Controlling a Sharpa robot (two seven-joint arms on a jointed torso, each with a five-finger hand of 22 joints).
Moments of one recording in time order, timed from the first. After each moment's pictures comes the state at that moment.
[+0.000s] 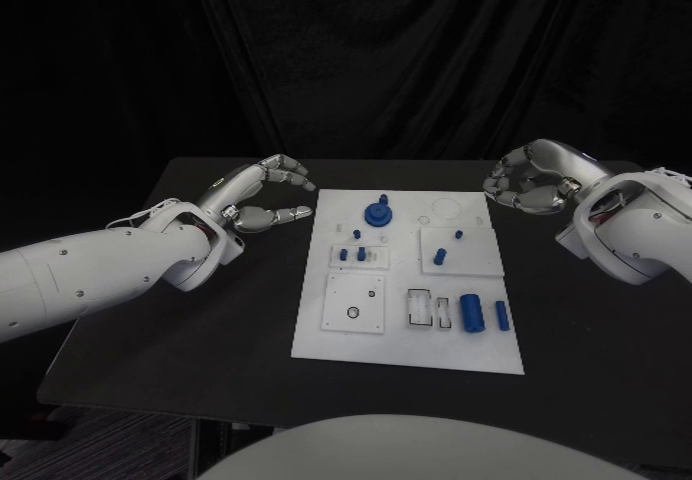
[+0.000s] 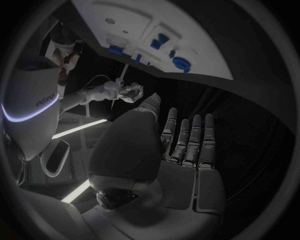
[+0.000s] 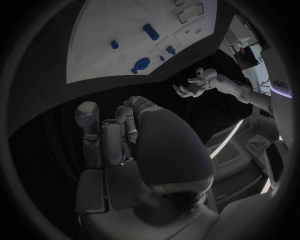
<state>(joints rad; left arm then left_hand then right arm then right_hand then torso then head) 1.21 -0.95 -0.21 1.43 -0.95 -0.60 0.56 1.45 -0.06 0.09 0.29 0.24 0.82 0.04 0.10 0.29 0.24 0.12 0.72 0.26 0.41 0.13 0.45 0.28 0.13 0.40 0.18 0.12 0.81 1.41 -0.99 -0.25 1.59 -1.22 -0.46 -0.07 1.53 -0.12 0.30 0.21 0.45 0.91 0.13 0.38 0.44 0.72 0.07 0.92 0.89 1.41 0.00 1.37 1.31 0.12 1.18 0.11 0.97 1.31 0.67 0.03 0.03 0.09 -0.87</state>
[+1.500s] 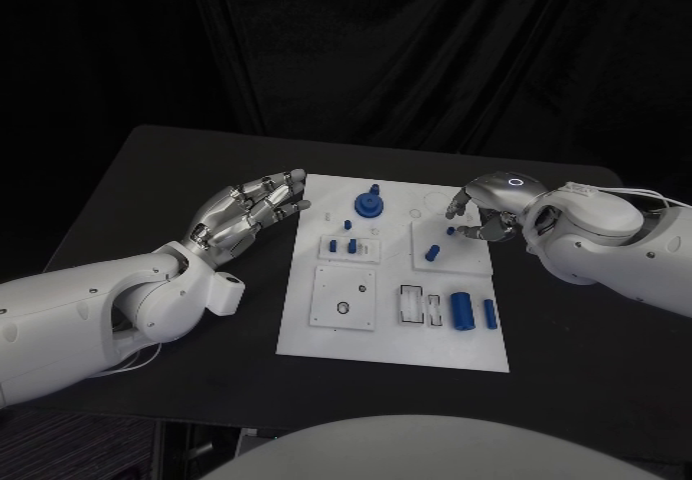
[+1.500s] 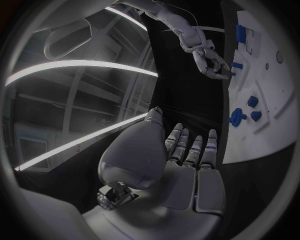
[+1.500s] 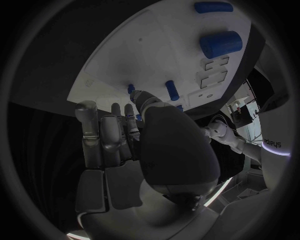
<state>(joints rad) 1.18 -0.97 -0.21 1.63 -0.12 -0.03 0.68 1.43 0.17 -0.20 0.26 0.45 0.48 0.11 0.05 0.05 0.18 0.08 0.36 0.05 0.12 0.18 0.12 0.03 0.13 0.19 0.25 0.06 0.49 1.32 -0.99 -0.25 1.56 -1.69 -0.30 -0.17 1.50 -0.21 0.31 0.22 0.41 0.90 0.09 0.16 0.24 0.80 0.12 0.43 0.33 1.34 0.04 1.31 1.18 0.13 1.20 0.14 0.90 1.31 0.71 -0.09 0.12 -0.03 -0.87</state>
